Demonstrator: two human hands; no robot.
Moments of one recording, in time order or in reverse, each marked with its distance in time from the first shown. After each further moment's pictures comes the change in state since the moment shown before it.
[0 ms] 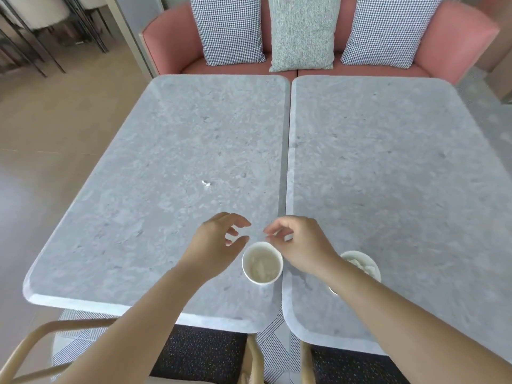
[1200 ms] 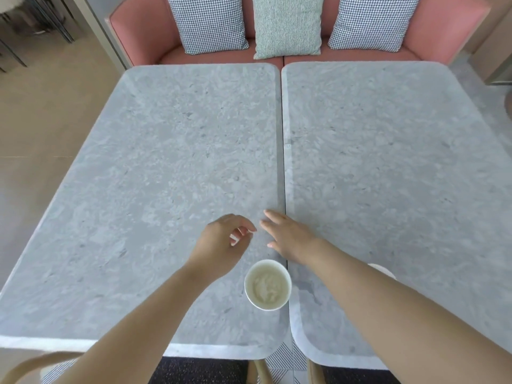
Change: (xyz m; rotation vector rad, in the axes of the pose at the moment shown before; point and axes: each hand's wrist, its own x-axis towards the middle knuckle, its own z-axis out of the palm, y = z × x) left_hand 0.049 -0.028 0.016 -0.038 -0.058 0.078; right_hand 0.080 0.060 0.028 -0.744 -0.436 0.004
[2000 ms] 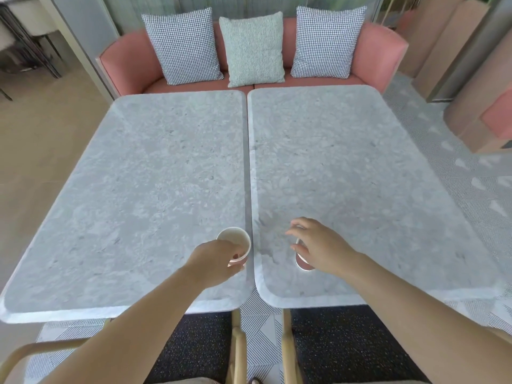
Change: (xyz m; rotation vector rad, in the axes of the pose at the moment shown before) left_hand -0.079 0.056 0.028 0.653 -0.382 0.110; right_hand -0.189 0.028 -0.001 0.023 0.345 0.032
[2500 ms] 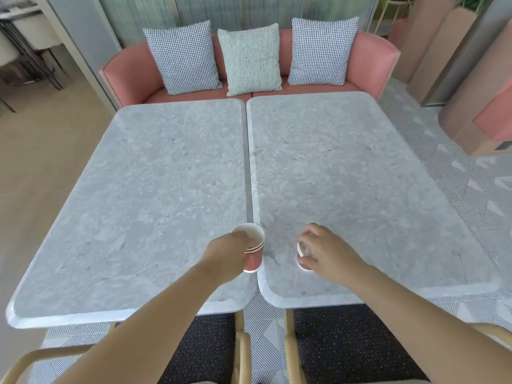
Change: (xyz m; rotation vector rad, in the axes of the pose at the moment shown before) left_hand 0.003 0.023 -0.019 -0.039 0.060 -0.005; right_hand -0.027 -0.005 -0.004 0.013 0.063 0.037
